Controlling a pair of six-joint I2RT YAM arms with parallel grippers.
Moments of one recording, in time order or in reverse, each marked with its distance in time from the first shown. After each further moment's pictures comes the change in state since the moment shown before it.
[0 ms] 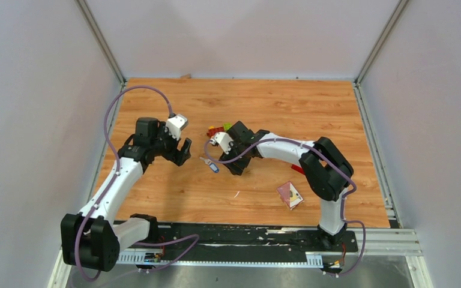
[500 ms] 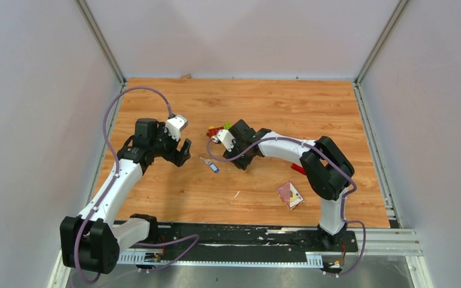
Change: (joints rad) left arm 0.000 -0.019 -0.009 0.000 0.000 0.003; right arm -0.018 0.000 -0.006 0.005 0.116 -0.036
